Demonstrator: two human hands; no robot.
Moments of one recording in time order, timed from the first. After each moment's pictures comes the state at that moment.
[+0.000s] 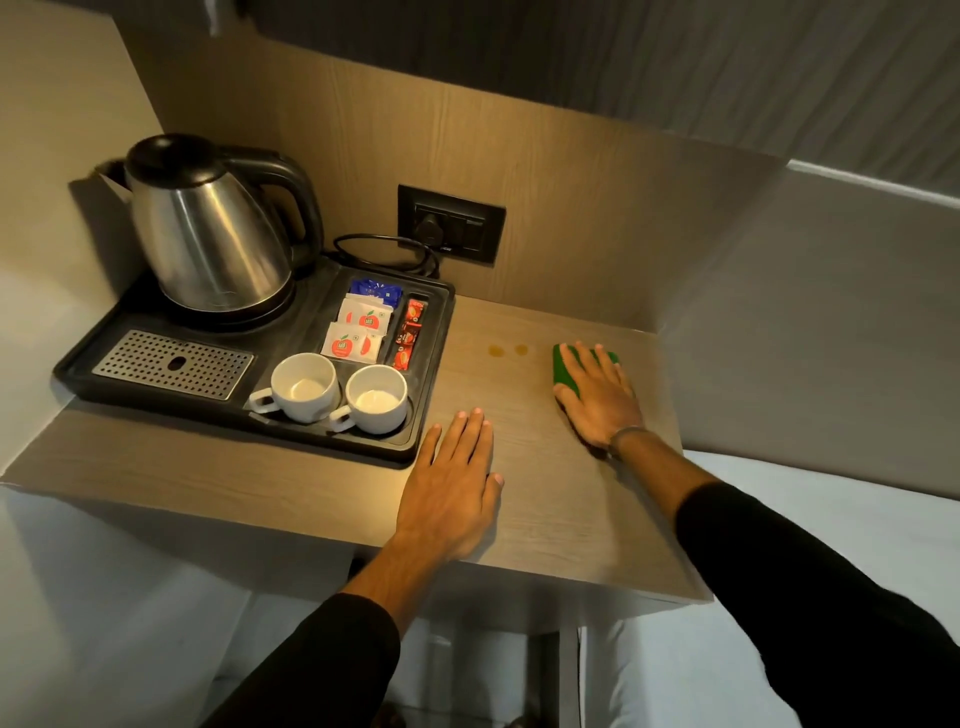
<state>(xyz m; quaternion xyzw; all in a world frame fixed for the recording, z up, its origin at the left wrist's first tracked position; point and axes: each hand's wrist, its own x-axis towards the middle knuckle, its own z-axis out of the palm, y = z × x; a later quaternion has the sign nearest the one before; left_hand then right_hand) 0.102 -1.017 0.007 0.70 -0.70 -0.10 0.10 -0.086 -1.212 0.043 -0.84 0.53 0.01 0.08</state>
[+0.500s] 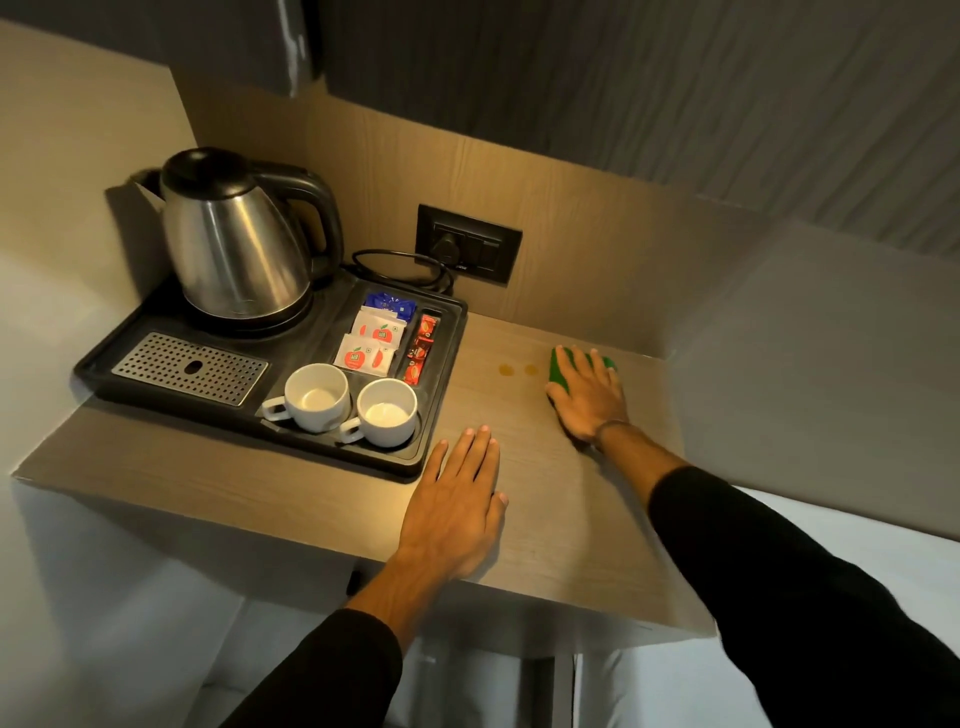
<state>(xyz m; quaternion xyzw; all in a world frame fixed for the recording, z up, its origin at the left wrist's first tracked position) 0.101 -1.016 0.009 0.70 -0.70 -0.09 0.10 -0.047 -1.229 0.063 -0.83 0.54 0.03 0.09</state>
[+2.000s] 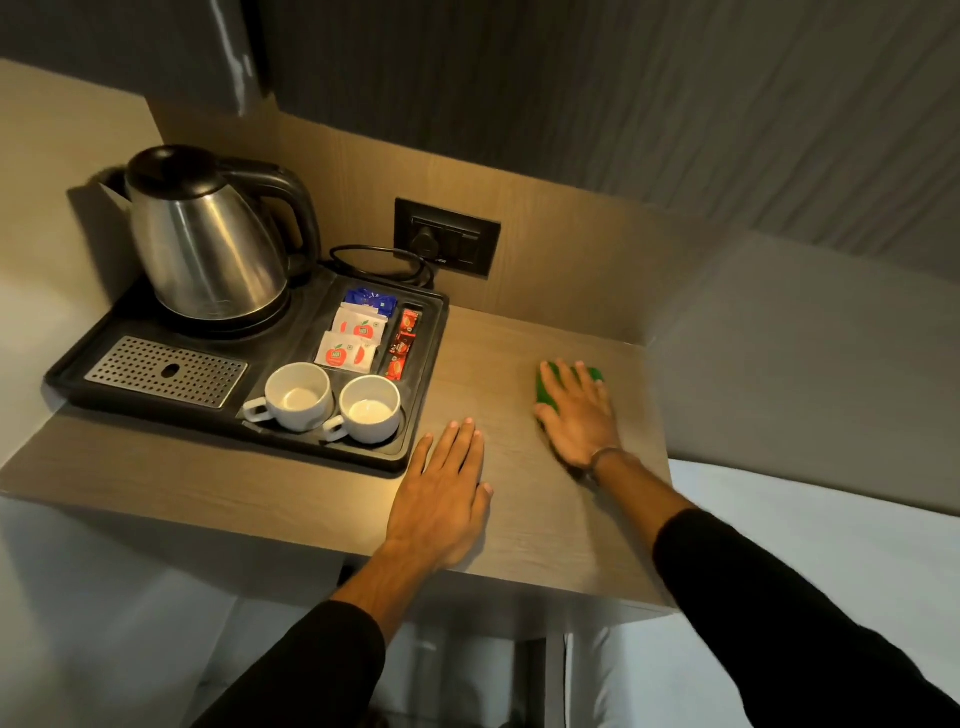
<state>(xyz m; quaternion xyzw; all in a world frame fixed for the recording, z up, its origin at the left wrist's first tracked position) 0.102 -1.016 0.010 0.70 -0.70 -0.09 0.09 -0.074 -1.194 0.051 -0.85 0.51 0.01 0.08</state>
